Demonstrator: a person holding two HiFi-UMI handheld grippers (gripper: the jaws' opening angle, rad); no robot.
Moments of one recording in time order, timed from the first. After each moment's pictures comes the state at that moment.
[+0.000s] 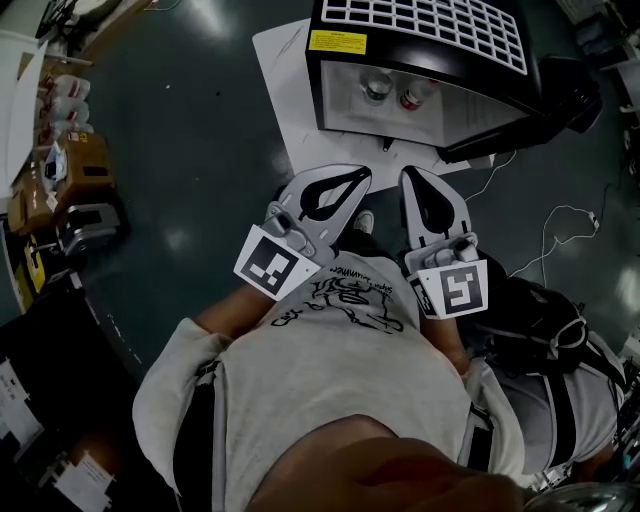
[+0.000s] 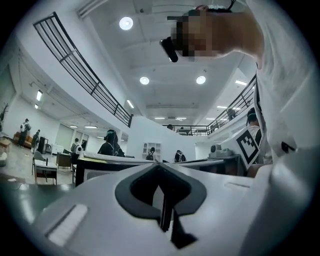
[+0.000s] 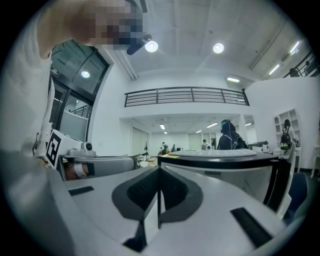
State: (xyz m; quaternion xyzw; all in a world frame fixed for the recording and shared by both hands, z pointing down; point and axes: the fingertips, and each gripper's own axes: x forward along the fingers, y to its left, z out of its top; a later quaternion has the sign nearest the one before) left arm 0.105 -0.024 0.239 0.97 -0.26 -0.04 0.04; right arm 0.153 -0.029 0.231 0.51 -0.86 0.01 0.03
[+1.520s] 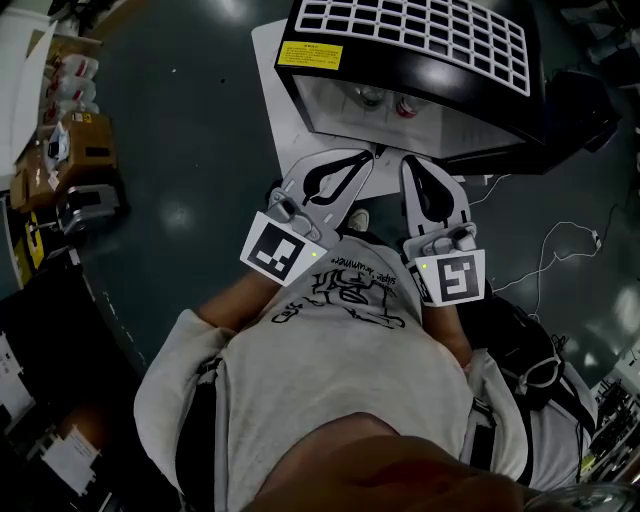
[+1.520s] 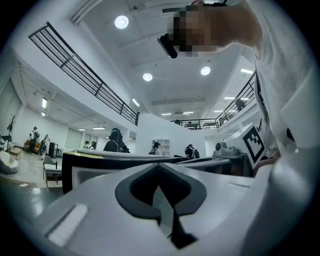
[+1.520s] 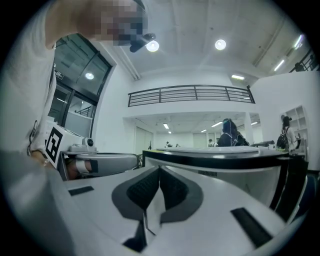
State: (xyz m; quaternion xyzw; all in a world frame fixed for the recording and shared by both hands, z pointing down) left arm 0.159 -0.087 0.260 0.95 -0.31 -0.01 0.03; right arm 0.206 -0.089 0.256 0.48 -0.88 0.01 0.04
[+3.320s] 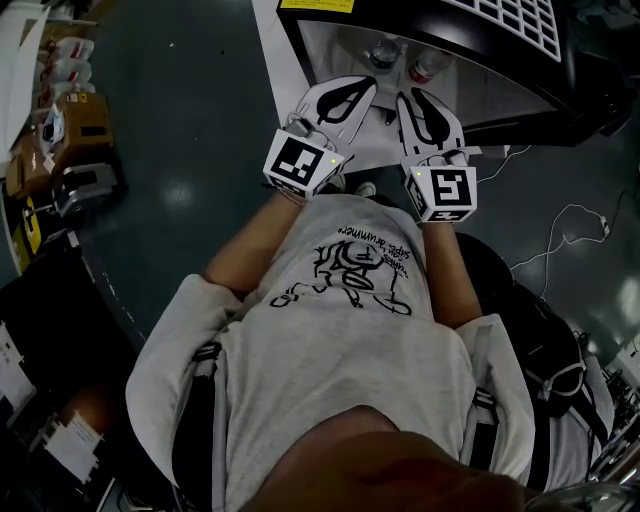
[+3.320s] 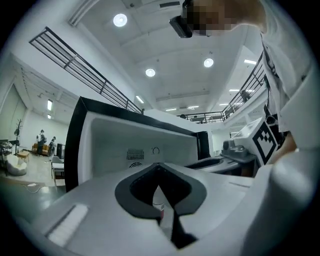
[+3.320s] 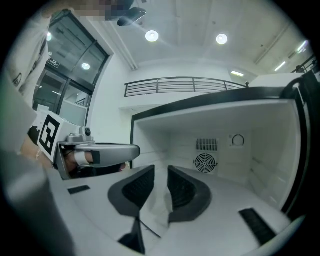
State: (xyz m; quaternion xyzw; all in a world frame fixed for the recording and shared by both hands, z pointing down) left arm 0.156 -0.150 0.352 0.94 -0.34 -0.02 -0.01; right arm 0.202 -0.143 0.371 0.50 -0.86 0.02 0.07
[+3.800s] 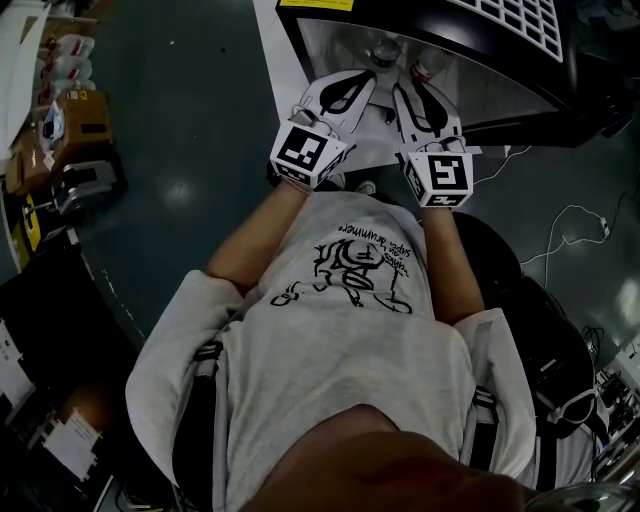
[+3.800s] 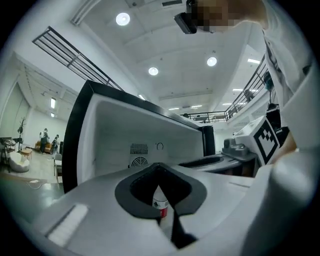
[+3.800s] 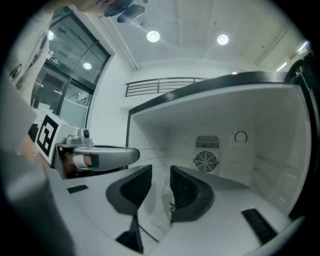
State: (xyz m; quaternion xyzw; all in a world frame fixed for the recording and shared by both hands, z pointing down) left arm 0.157 -0.167 0.376 0.93 -0.36 -0.01 0.00; right arm 0.203 -0.161 0.387 0.50 -0.87 0.01 0.08
